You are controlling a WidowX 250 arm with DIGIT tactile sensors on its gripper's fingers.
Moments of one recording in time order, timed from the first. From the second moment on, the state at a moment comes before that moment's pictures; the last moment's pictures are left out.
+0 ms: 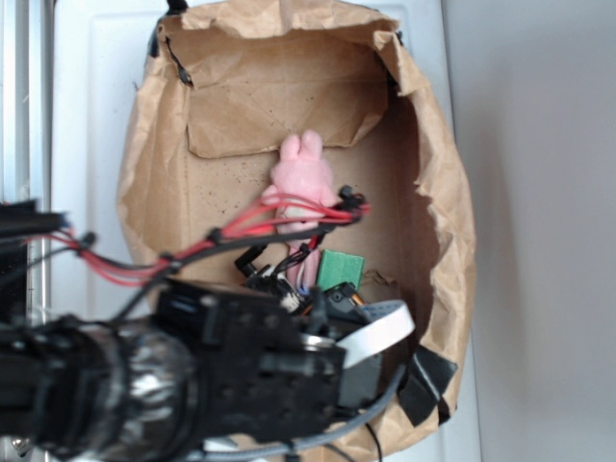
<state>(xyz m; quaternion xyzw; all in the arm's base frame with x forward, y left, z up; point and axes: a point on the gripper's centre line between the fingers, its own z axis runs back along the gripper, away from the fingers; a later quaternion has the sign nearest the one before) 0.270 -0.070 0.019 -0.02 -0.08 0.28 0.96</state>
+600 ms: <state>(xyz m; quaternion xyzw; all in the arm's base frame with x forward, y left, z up) 0.259 -0.065 0.023 -0.02 -0.06 0.26 0.96</state>
